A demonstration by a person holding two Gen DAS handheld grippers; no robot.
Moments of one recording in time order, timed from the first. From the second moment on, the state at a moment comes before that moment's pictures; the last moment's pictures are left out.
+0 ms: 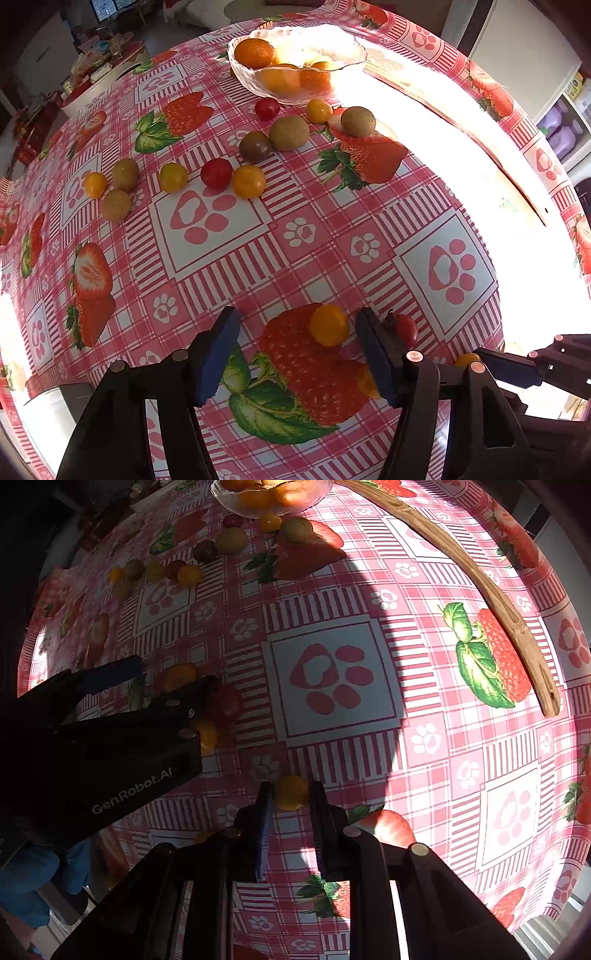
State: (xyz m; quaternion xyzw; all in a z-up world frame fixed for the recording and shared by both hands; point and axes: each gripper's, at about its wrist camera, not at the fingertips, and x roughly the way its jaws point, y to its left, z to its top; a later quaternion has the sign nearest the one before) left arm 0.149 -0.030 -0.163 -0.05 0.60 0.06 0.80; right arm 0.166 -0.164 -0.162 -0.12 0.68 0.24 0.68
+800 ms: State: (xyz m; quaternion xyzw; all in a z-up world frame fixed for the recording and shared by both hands) left arm 0.038 0.029 -0.112 -0.22 0.56 0.11 0.79; right arm 0.137 -0.164 -0.109 -0.13 0.67 0.27 0.68
